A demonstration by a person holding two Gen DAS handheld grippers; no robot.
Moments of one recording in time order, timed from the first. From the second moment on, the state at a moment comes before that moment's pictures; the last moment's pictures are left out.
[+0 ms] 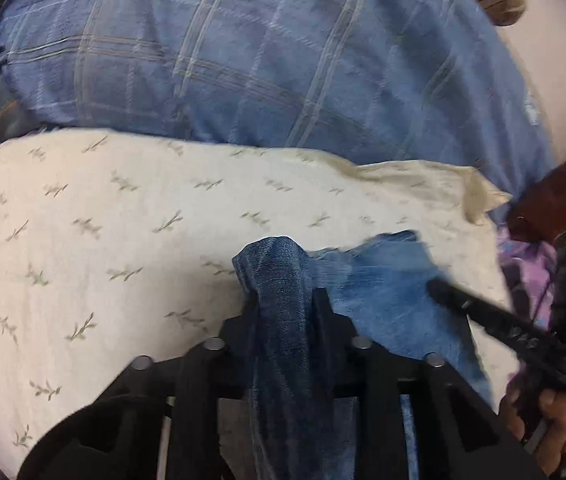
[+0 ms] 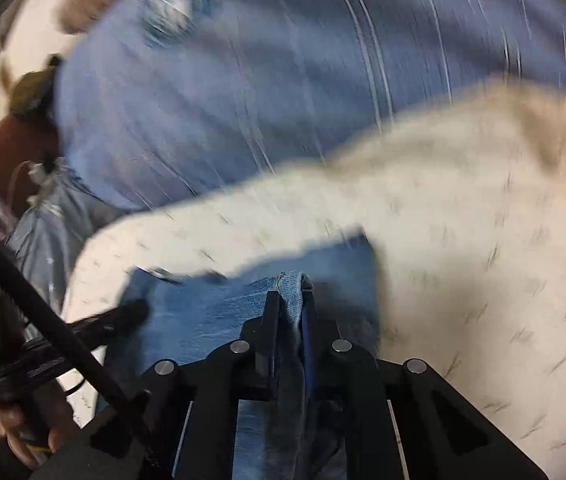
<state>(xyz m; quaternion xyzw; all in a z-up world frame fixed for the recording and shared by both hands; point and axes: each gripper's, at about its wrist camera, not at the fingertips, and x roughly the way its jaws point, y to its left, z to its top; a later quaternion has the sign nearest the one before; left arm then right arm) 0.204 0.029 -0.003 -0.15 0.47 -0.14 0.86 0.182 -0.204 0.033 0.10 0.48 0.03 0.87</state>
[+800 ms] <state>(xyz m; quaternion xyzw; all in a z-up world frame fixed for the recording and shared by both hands) 0.214 0.050 0.006 -0.25 0.50 -0.20 0.80 0.167 -0.246 0.008 0.25 0.53 0.07 0.81</state>
